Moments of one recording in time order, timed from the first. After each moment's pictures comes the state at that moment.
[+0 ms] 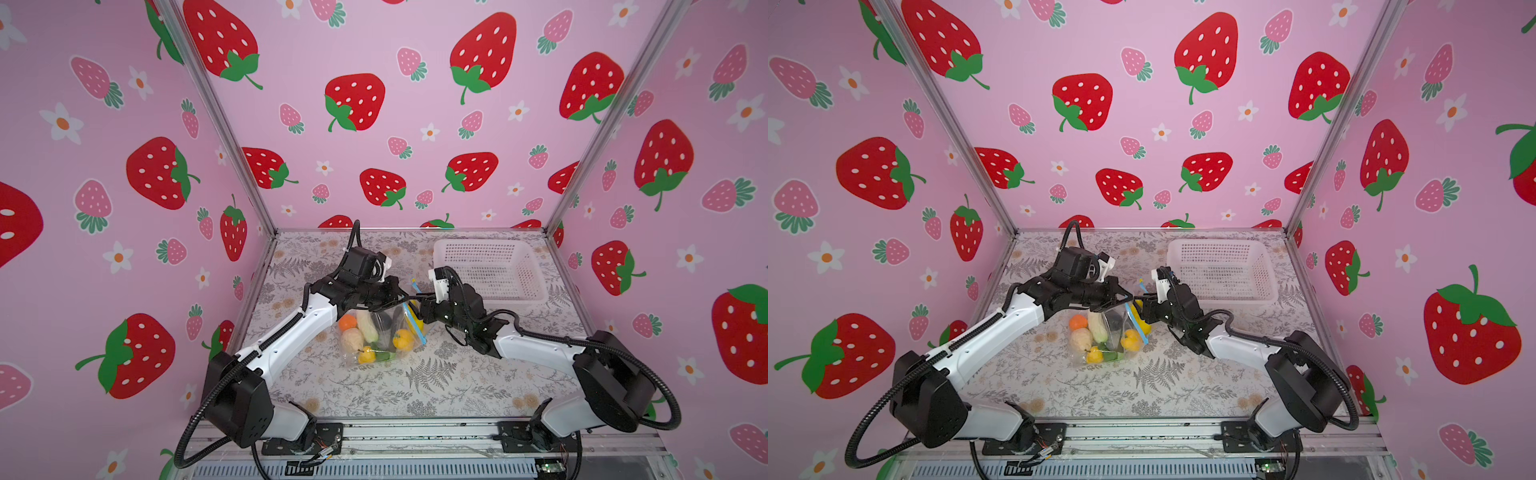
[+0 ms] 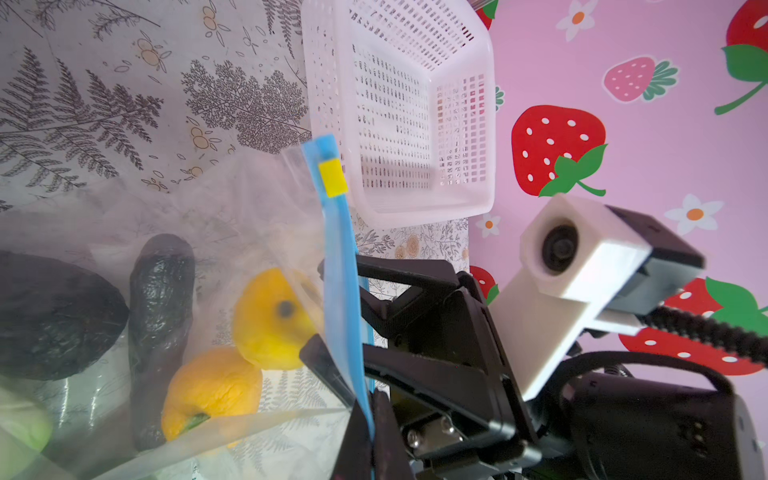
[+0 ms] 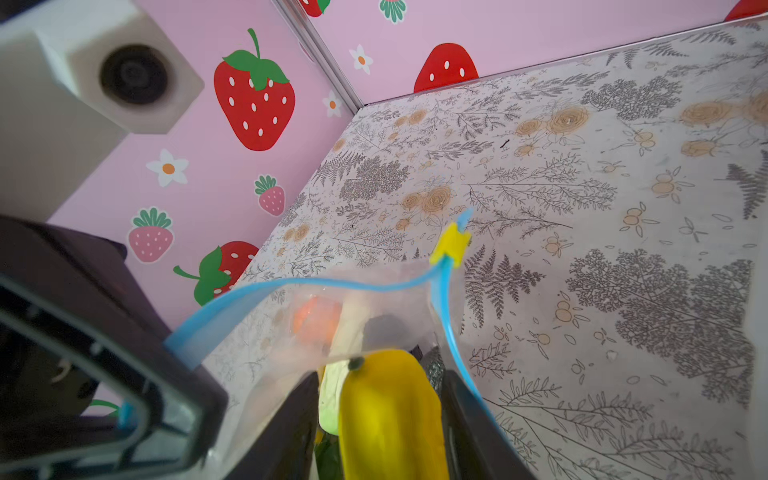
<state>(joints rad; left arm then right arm) -0.51 1.42 1.18 -0.52 0.53 -0.76 0.86 1.49 0.75 0.44 -0.13 0.54</state>
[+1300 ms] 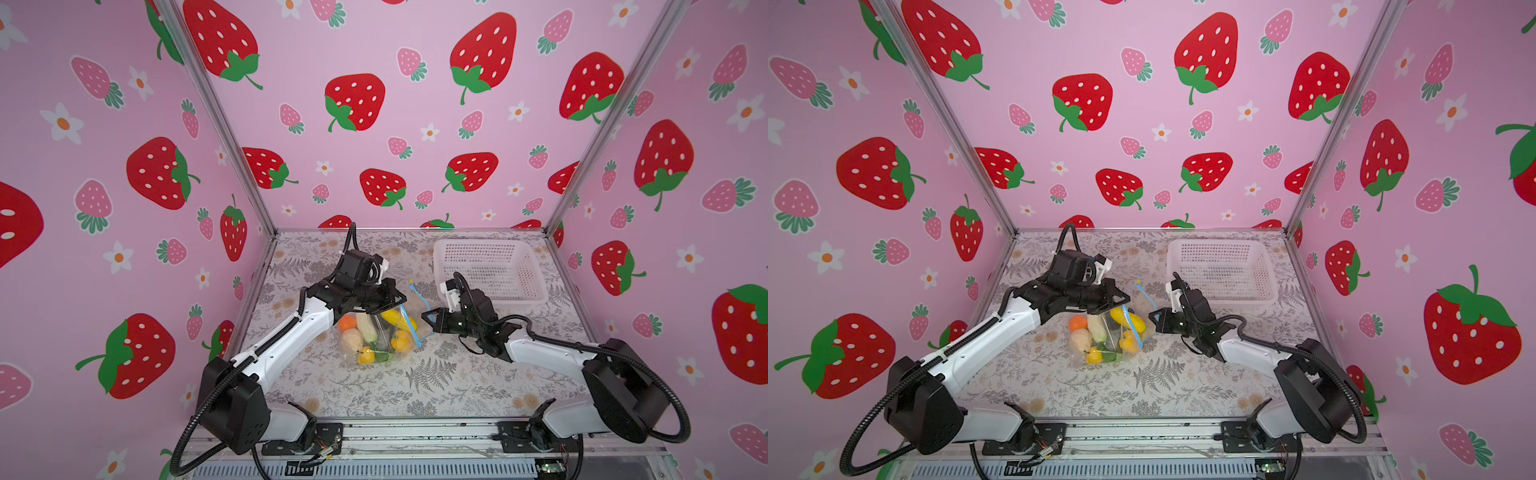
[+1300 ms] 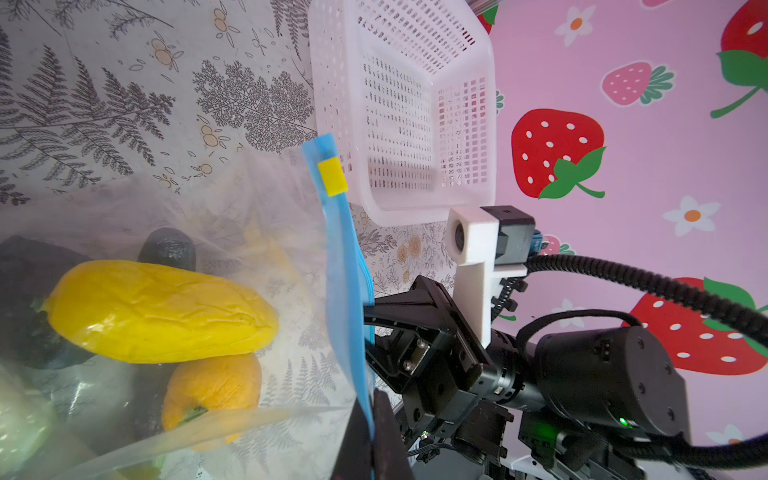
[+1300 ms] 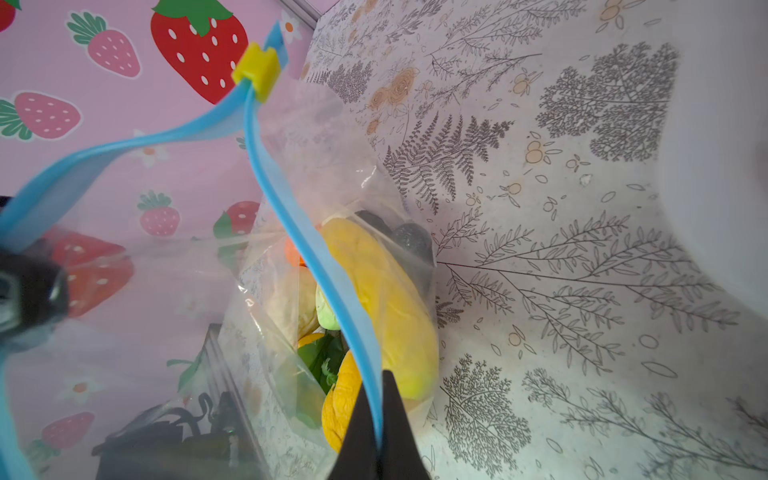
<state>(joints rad) -0.49 1.38 1.14 -0.50 0.53 -0.76 0.77 1.42 0.65 0.29 -0.35 0.74</state>
